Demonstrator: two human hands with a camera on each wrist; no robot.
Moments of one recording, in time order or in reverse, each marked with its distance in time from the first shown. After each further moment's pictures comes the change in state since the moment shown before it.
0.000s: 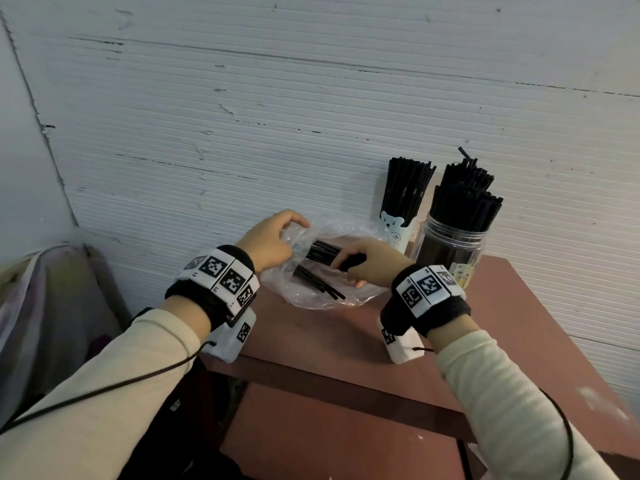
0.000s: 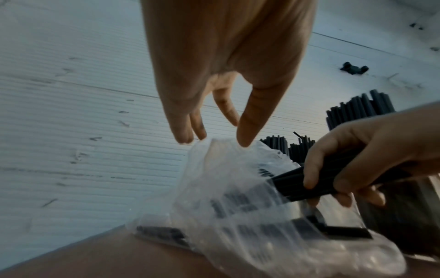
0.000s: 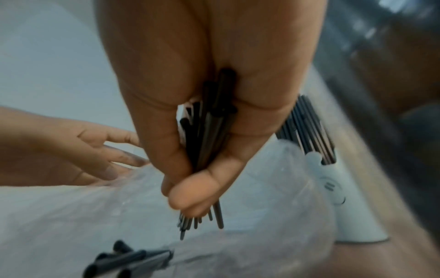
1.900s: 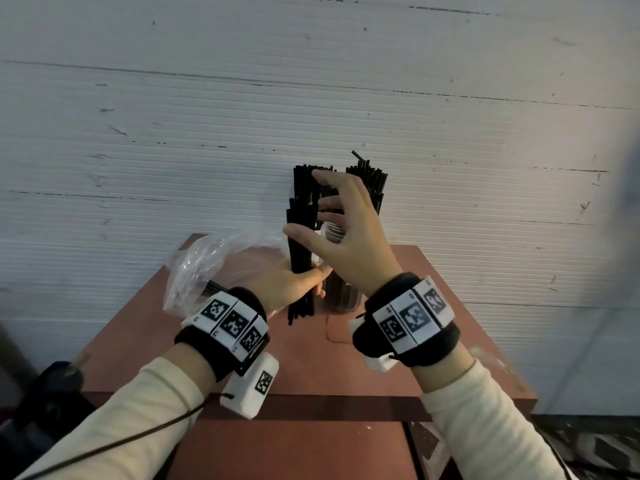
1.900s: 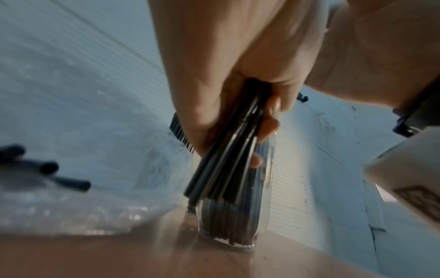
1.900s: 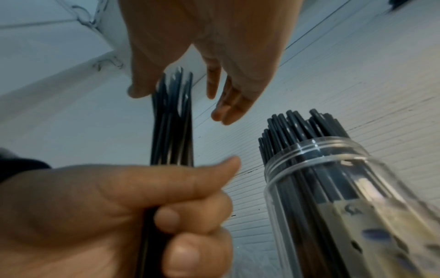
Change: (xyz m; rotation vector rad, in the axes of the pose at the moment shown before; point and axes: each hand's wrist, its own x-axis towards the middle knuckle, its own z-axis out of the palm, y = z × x) left_hand -0.037 0.135 0.095 -0.303 -0.288 0.019; right_hand -0.105 -0.009 -0.058 0.159 0.714 -0.418
